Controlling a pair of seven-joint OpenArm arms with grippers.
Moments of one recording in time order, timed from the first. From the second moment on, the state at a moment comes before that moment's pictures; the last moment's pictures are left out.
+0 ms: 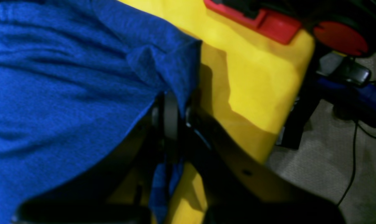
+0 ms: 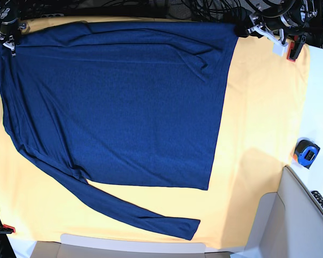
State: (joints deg) left arm 39.2 -19.9 -23.9 100.2 -67.5 -5.8 64.7; right arm -35.1 10.5 39.8 99.3 55.1 -27.0 -31.6
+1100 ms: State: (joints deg) left arm 24.6 -19.7 -23.7 99.9 -66.4 -12.0 66.0; right arm -18.3 9.5 40.7 100.0 51.8 -34.1 -43.5
